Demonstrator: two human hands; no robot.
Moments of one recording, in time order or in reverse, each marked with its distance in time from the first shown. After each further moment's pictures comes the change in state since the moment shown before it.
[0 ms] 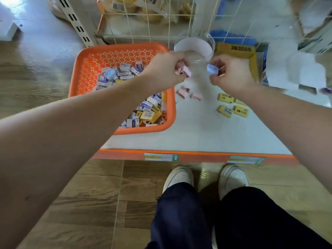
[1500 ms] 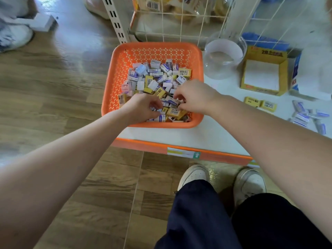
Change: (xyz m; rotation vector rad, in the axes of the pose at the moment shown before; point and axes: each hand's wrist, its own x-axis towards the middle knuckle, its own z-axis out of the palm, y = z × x) left_hand -0.114 -0.095 -0.021 0.031 -0.222 -0.314; right_hand -0.020 -0.115 0.072 -0.421 -0.472 -0.476
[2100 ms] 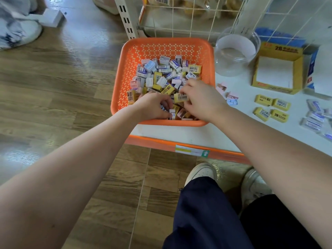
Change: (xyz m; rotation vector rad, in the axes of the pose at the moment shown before) left_hand 0.003 0.001 0.002 -0.006 -0.120 -0.026; right_hand -0.003 -0.009 0.025 0.002 0.192 0.016
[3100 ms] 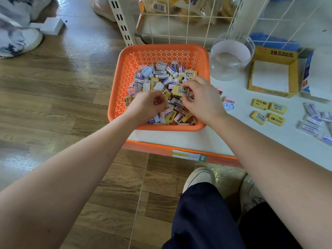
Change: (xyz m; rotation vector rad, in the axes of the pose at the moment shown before) left_hand 0.005 -0.004 0.004 -0.086 0.335 0.027; right_hand -0.004 0.007 0.001 0.303 0.228 0.175
